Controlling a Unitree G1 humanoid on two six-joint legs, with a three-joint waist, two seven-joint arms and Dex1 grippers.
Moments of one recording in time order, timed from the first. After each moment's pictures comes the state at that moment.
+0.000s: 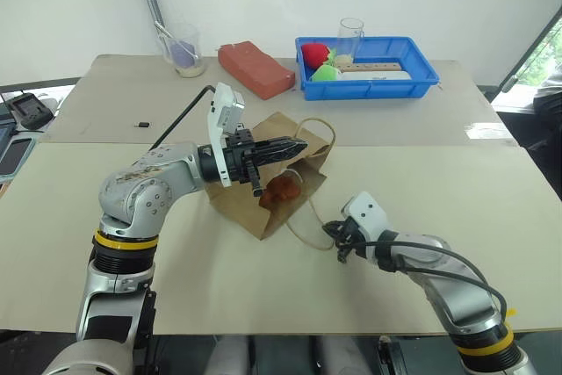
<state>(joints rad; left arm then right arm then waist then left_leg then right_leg) -0.69 0.46 0.02 -0.18 -0.77 0.85 -0.85 -0.17 -0.49 0.18 -0.44 0.15 0.80 0.59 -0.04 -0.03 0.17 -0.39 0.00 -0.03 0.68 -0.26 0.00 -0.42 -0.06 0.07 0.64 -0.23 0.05</state>
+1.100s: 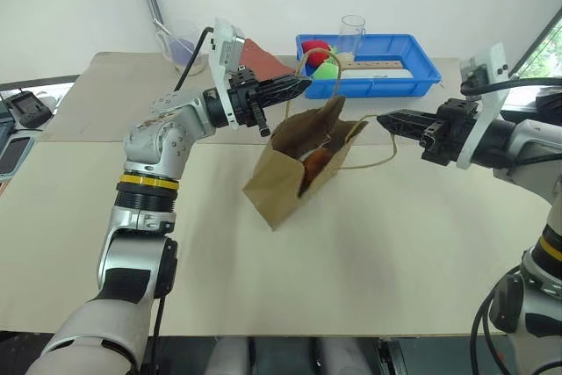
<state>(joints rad) -1.03 0.37 0.01 0.37 -0.57 0.52 -1.04 -0.74 -0.68 -0.36 -0.40 0.74 1.37 0.57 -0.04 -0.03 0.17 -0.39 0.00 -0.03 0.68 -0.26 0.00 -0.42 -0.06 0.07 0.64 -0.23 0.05</state>
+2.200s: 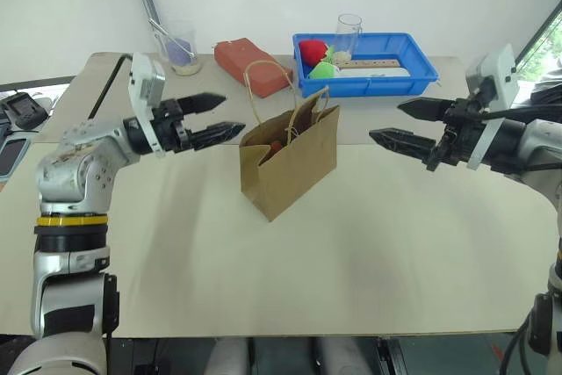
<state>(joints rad) -0.66 0.69 0.17 0.05 -0.59 0.64 -1.10 -0.61 -0.87 -0.25 -0.39 0.73 1.00 0.78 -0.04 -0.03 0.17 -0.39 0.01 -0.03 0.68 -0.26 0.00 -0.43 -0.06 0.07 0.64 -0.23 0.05</state>
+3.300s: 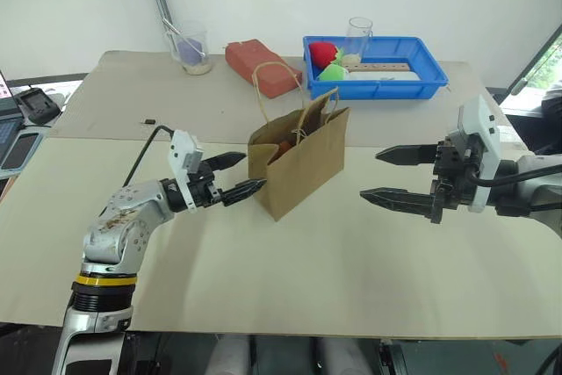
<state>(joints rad) -0.42 0.51 0.07 -0.10 -0.55 0.52 -0.94 -0.45 -0.96 -0.24 -0.51 0.81 0.98 0.92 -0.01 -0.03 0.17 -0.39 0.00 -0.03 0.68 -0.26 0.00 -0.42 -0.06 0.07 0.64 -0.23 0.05</state>
